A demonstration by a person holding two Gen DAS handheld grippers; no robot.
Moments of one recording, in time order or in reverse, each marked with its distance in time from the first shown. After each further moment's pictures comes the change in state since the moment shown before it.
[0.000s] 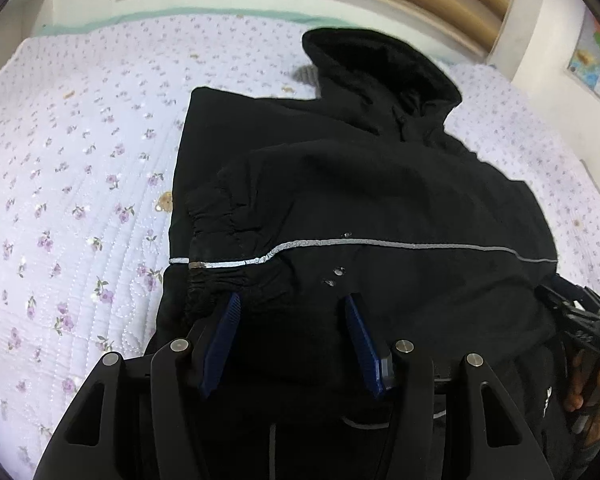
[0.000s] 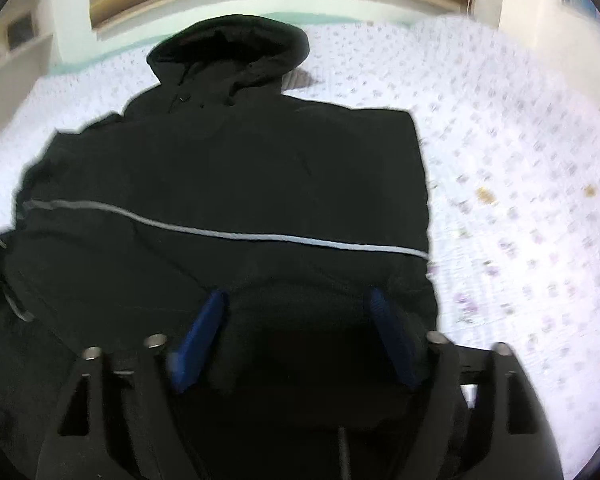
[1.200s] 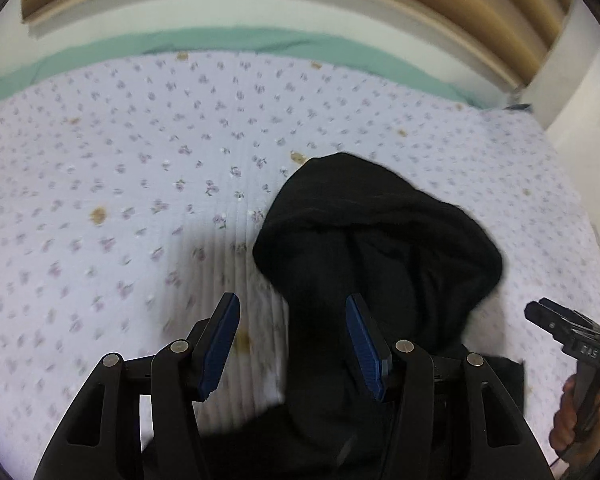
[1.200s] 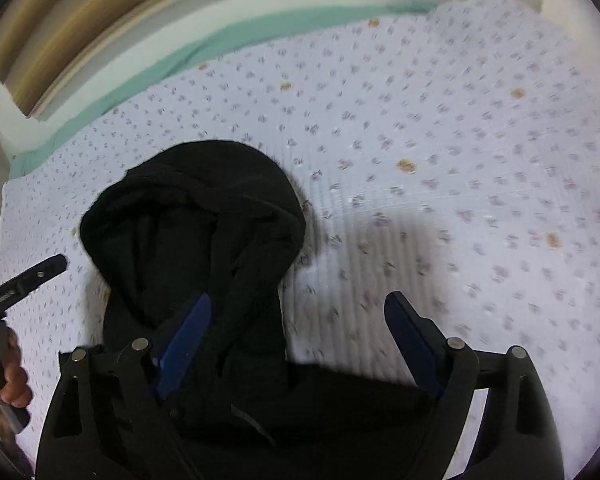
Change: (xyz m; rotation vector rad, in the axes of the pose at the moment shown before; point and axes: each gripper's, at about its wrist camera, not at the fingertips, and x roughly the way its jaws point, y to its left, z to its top) left arm 0.130 -0.038 0.322 0.000 0.113 -0.028; right arm 0.119 -0.036 0.293 0.194 0.181 0.050
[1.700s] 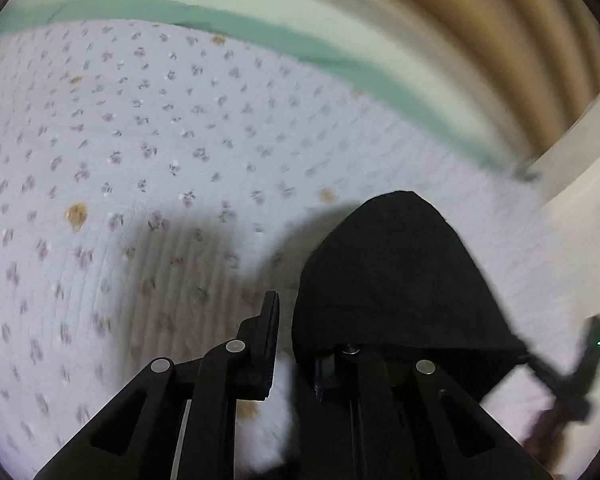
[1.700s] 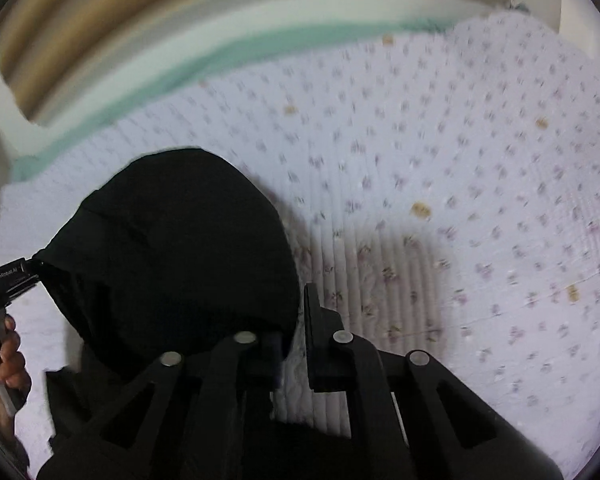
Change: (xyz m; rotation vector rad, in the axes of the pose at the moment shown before) left arm 0.012 0.062 0.016 -0.228 -0.081 -0.205; right arm 0.006 -0.012 0.022 -0.047 -0.110 0.030
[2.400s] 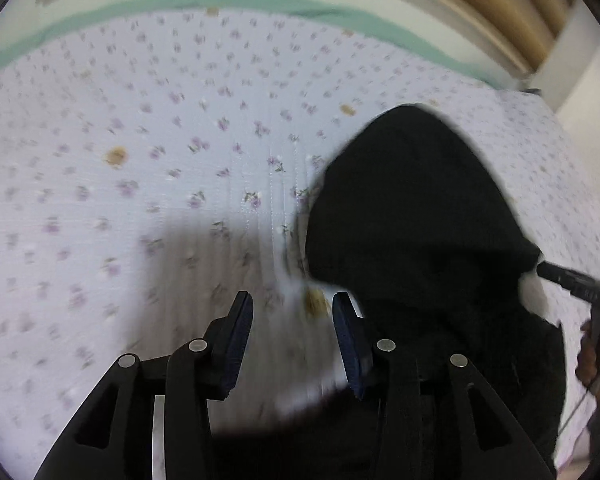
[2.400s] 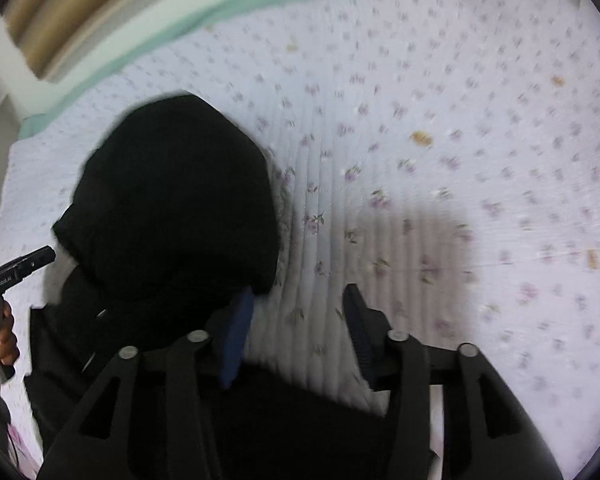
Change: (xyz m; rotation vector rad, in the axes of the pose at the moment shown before) left arm -0.008 0.012 -0.058 0.249 0.082 0.164; right arm 0.023 -0.031 -0.040 -0.077 0.128 0.040
